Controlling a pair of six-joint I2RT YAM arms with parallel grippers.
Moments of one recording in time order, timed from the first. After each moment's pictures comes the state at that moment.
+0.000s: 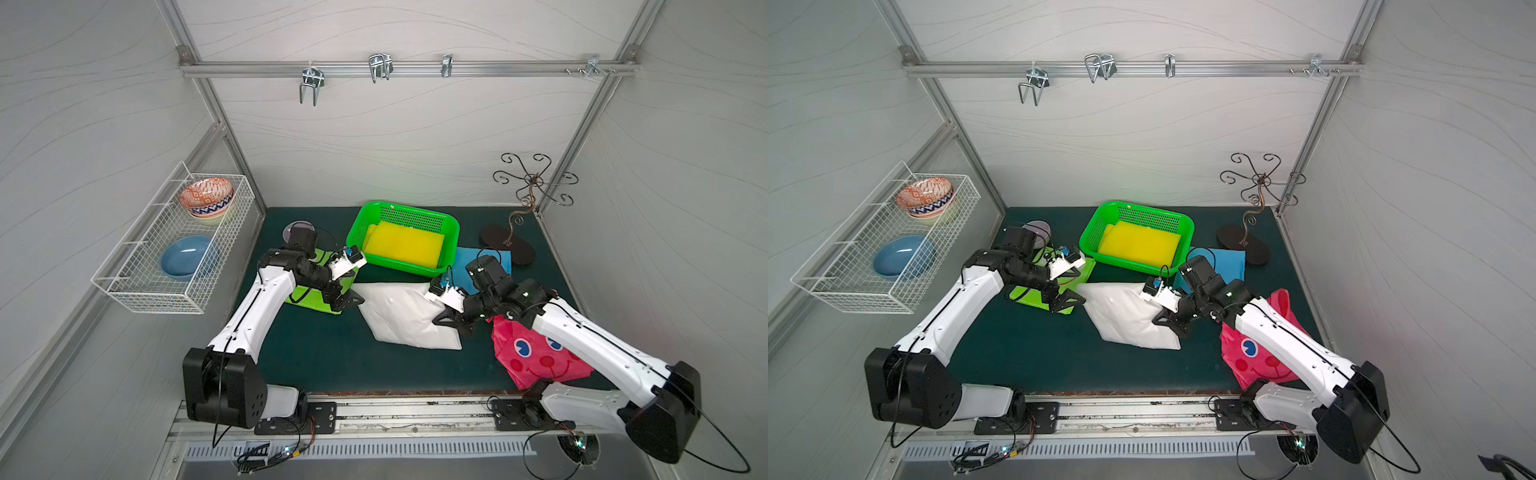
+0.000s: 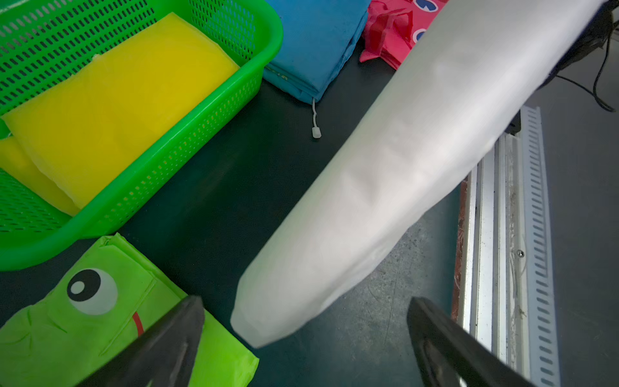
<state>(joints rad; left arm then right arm) -0.11 1.37 1.18 -1.03 0.77 0.95 0.74 1.15 1.00 -0.78 -0.57 -0.43</state>
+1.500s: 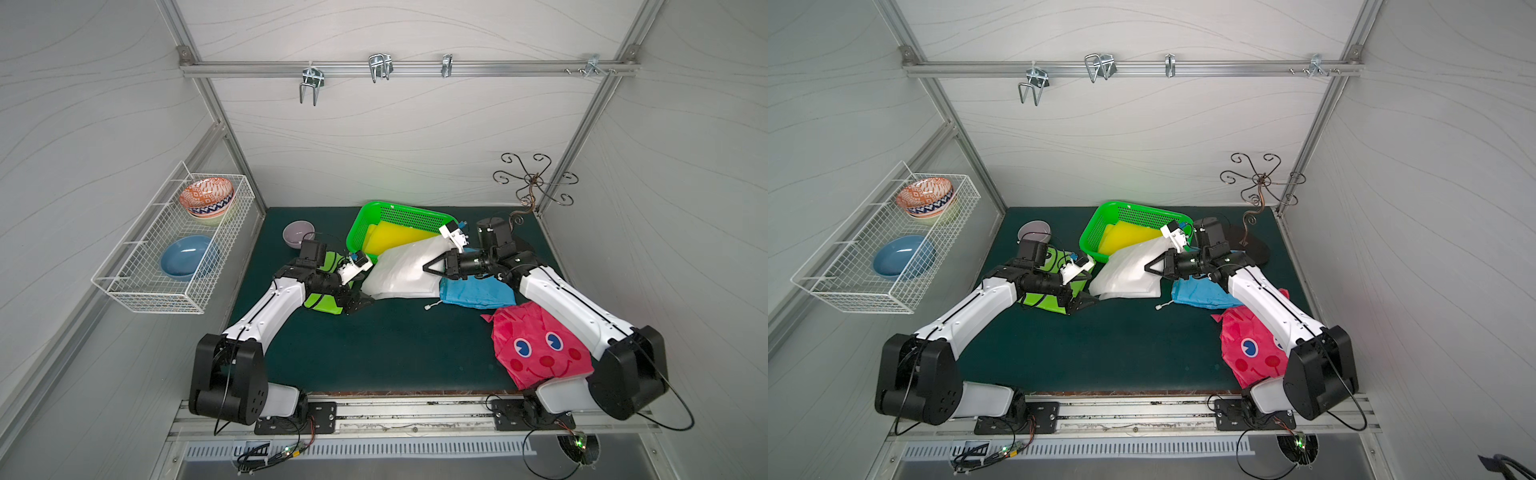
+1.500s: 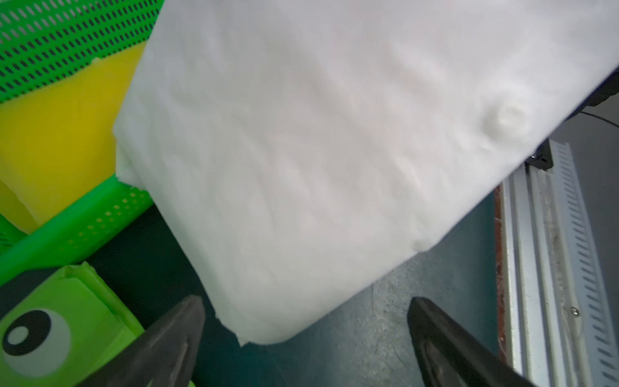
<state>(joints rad) -0.15 1.38 0.93 -0.55 0.81 0.74 0.49 1.42 1.15 -0.36 -0.88 0.63</state>
